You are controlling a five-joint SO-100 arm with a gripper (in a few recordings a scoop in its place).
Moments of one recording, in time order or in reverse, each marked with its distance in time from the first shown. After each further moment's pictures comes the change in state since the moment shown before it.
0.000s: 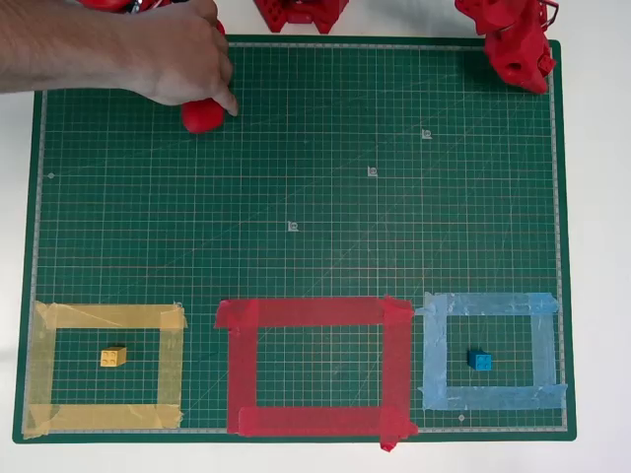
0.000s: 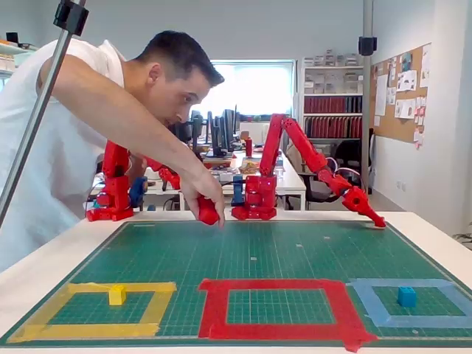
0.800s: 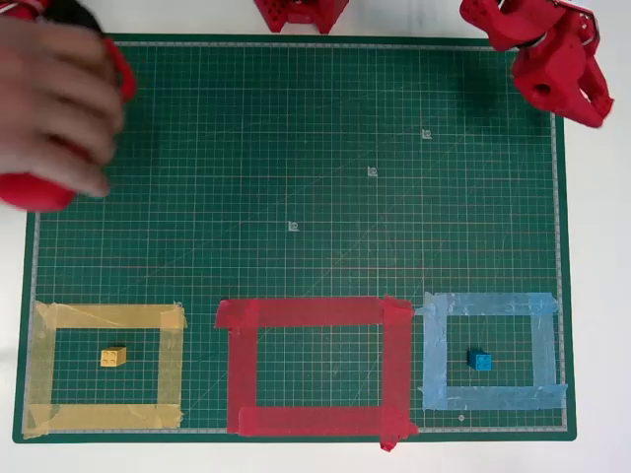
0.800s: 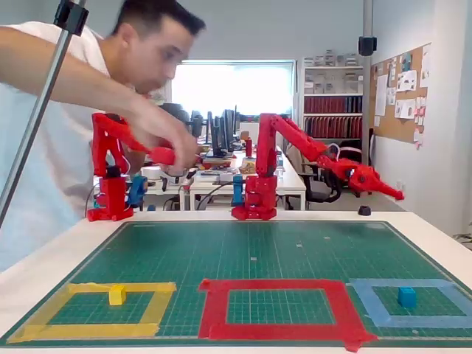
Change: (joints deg) arm 14.8 11.7 -7.5 0.1 0.0
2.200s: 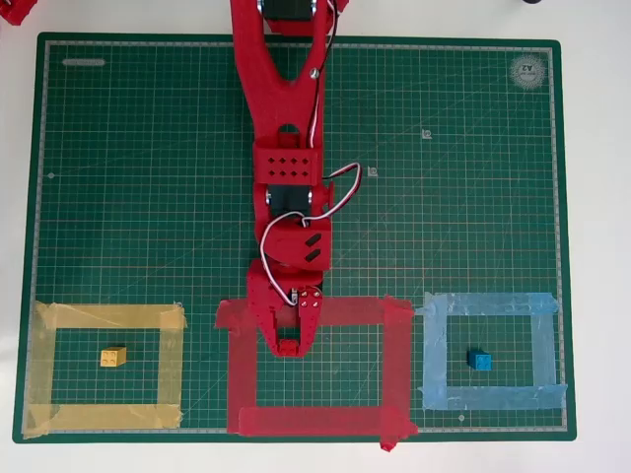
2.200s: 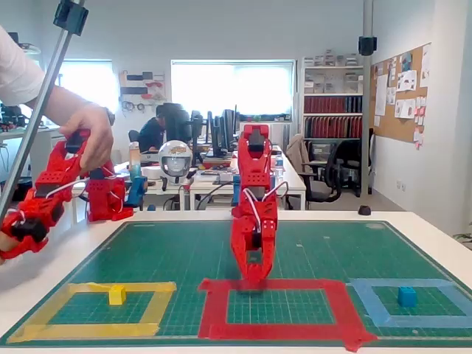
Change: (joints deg) arm 59.5 -42.0 -40.1 5.4 9.9
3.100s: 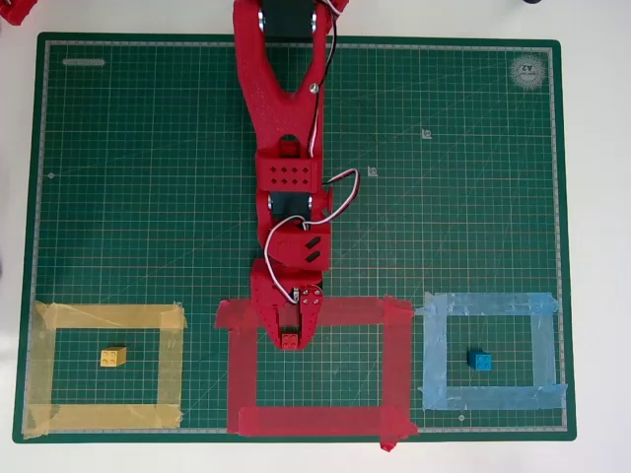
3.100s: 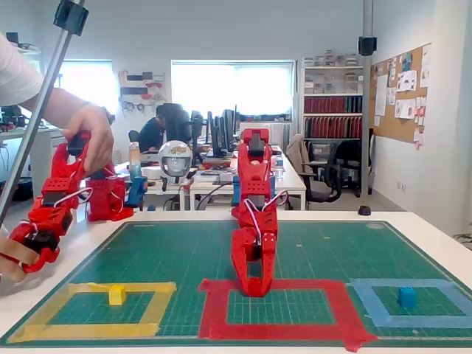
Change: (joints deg) arm -0.1 -3.9 -1.0 0.0 -2.4
